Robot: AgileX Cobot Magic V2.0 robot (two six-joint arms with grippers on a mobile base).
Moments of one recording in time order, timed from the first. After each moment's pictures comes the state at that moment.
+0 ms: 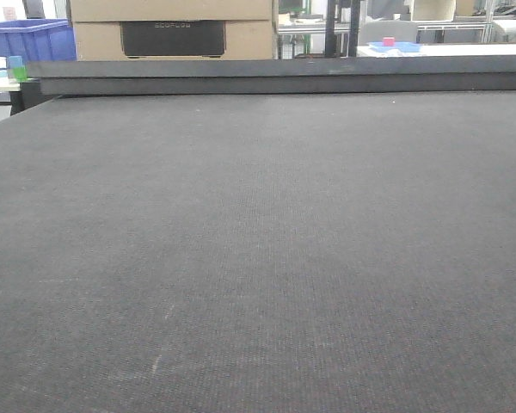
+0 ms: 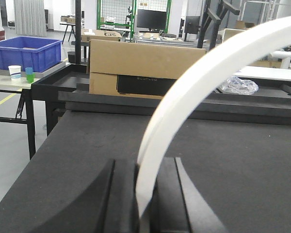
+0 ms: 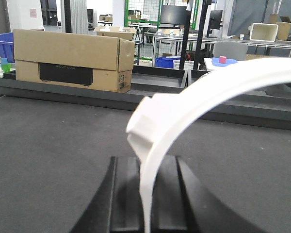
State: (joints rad) left arm -0.05 0.36 -0.68 0.05 0.39 -0.10; right arm -0.14 0.34 -0.70 0.14 0.46 -0.15
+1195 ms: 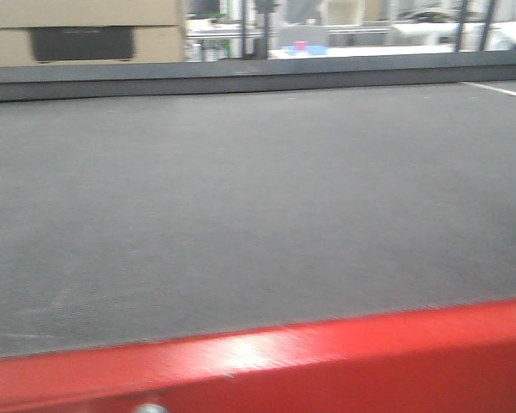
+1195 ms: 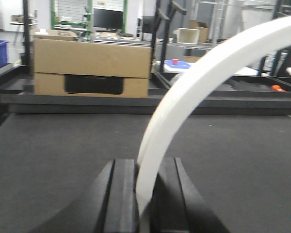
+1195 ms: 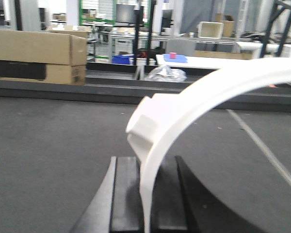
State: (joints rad) left arm -0.05 0.35 -0.68 0.05 0.38 -0.10; right arm -0.14 0.34 -0.70 0.14 0.46 -0.15
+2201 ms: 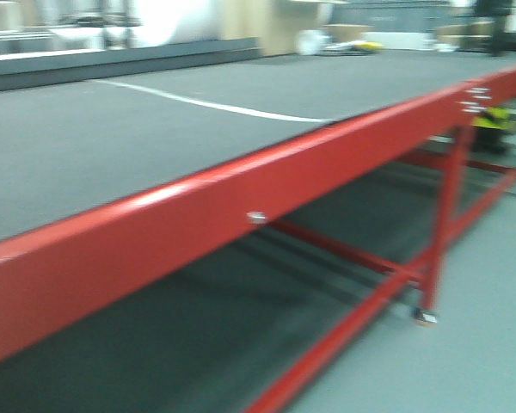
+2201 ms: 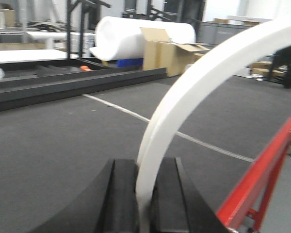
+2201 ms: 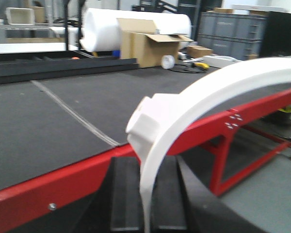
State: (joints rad) left arm -0.05 0.35 -0.68 0.05 0.38 -0.10; right arm -0.14 0.34 -0.70 0.14 0.46 -0.15
